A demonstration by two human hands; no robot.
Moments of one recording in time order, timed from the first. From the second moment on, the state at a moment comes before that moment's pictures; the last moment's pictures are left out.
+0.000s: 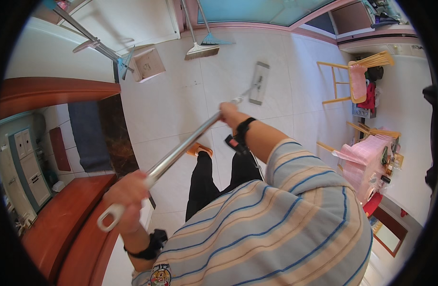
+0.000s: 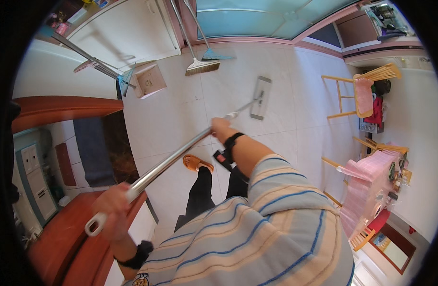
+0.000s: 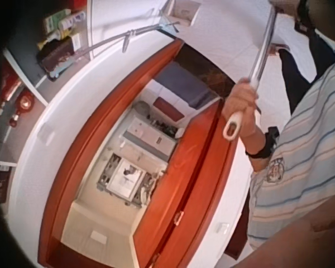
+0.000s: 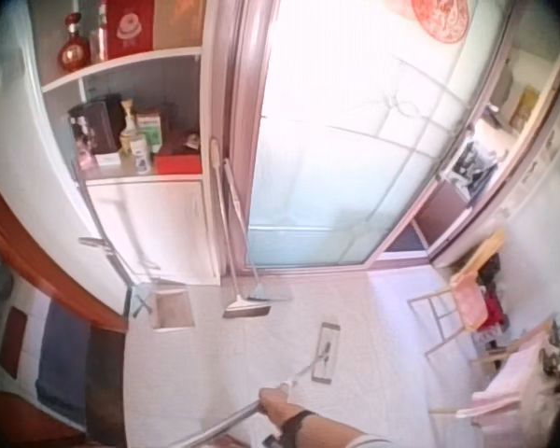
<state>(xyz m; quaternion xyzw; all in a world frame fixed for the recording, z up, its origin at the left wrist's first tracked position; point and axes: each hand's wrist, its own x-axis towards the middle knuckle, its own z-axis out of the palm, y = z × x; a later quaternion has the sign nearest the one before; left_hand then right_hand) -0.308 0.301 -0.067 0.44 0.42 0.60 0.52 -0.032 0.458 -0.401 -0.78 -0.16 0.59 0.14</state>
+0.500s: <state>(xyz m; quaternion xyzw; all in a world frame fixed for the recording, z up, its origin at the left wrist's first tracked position) -0.393 0.176 0.059 0.34 0.52 0.74 0.27 -0.267 0.350 -0.268 -0.67 -0.14 0.72 0.09</state>
